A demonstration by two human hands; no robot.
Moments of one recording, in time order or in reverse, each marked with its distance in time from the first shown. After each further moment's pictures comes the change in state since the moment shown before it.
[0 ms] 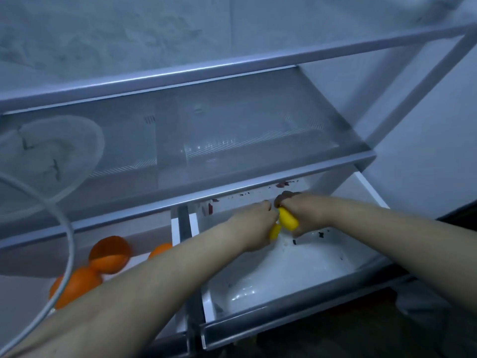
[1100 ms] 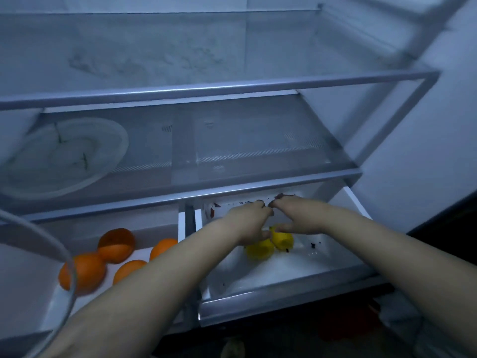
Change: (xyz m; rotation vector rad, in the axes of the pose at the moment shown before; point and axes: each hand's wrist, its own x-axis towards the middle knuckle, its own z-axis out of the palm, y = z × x) left_hand -0.017 0.004 -0.017 -0.117 0.053 -0.123; right_hand -0.040 -0.033 -0.035 0.018 0.091 0.009
